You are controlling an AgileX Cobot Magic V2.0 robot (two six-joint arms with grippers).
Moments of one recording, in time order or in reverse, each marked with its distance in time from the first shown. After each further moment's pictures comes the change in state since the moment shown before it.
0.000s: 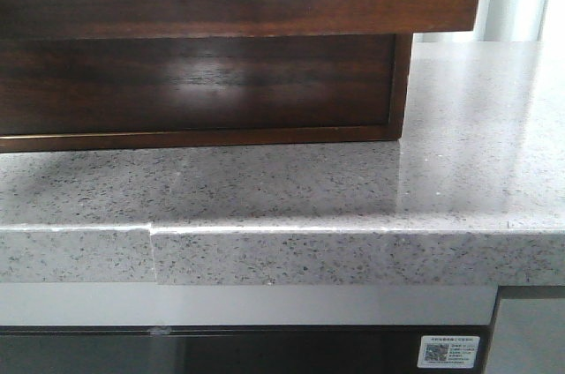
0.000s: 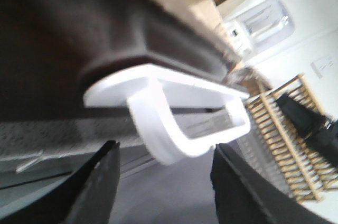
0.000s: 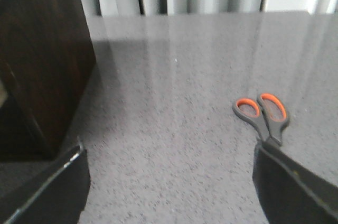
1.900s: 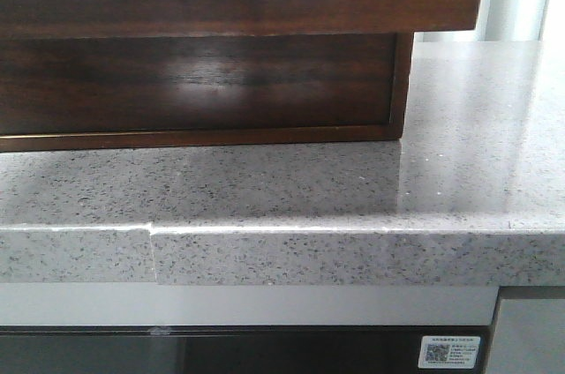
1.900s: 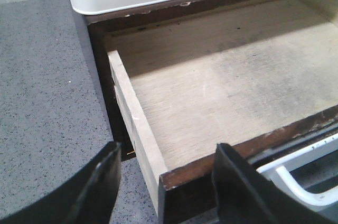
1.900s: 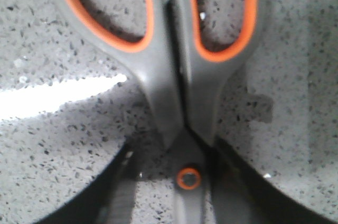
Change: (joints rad) left arm -0.158 -0.083 -0.462 1.088 -0.256 -0.372; right arm -0.334 1.381 -0.868 0.022 0.627 -0.174
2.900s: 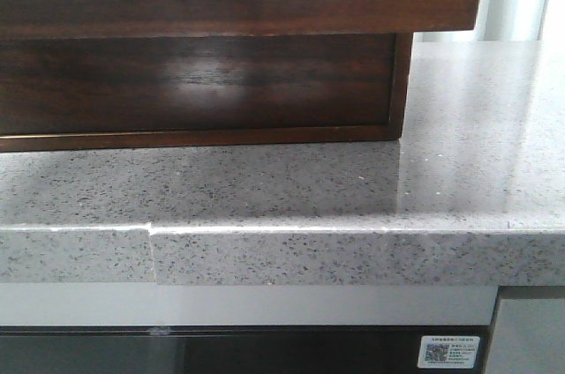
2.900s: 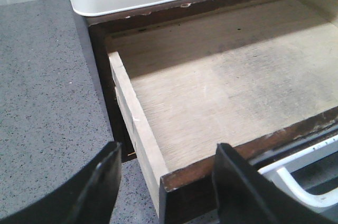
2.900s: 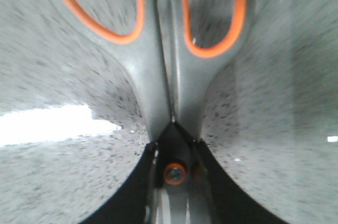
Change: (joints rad) left arm 0.000 0.000 0.000 0.002 -0.005 0.002; right arm 0.007 -0.119 -0.066 0.006 0.010 -0.050
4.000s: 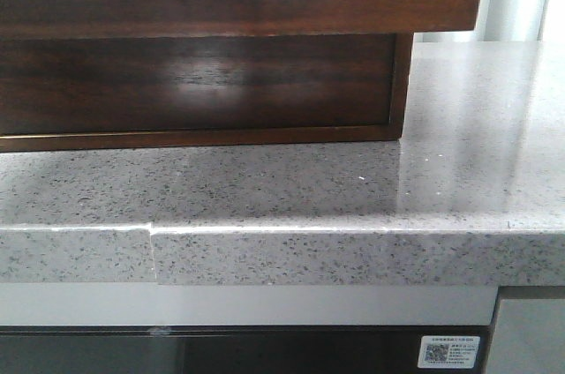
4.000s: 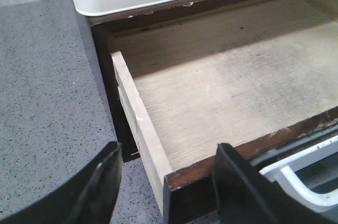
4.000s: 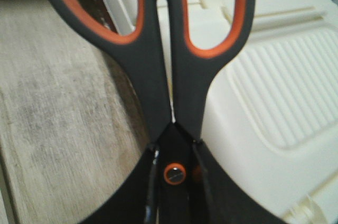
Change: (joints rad) left arm 0.000 0.000 0.000 0.010 -0.001 0.001; right arm 0.884 -0.206 -0.408 0.165 0.008 -0.609
